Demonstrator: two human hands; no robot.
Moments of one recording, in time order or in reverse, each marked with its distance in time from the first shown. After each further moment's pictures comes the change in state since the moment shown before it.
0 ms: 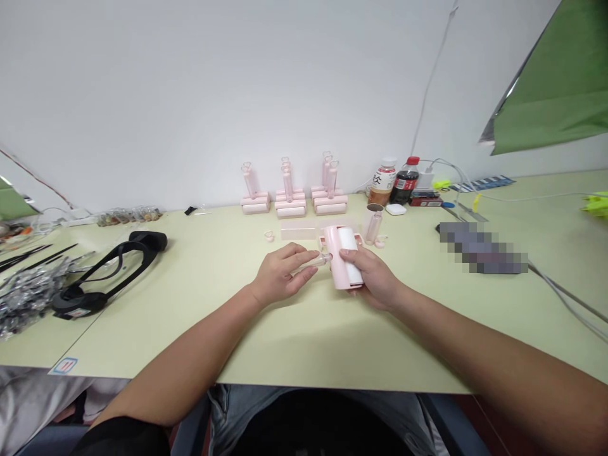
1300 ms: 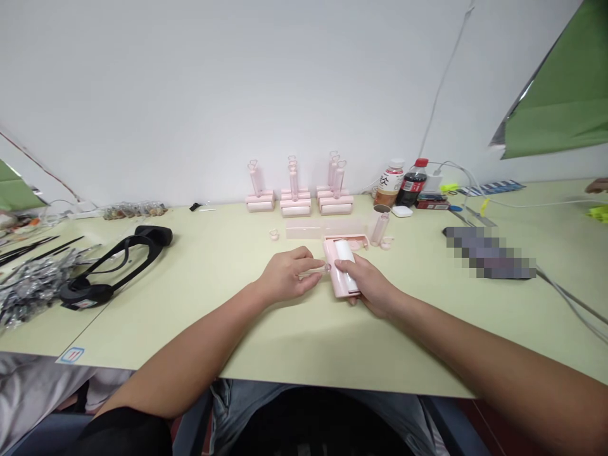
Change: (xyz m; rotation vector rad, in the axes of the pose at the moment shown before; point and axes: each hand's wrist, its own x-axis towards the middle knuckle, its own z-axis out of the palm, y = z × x) left_hand -0.004 0.003 0.000 0.084 -0.206 -0.146; right_hand 0.003 0.019 -0.001 -0.229 0.040 0.117
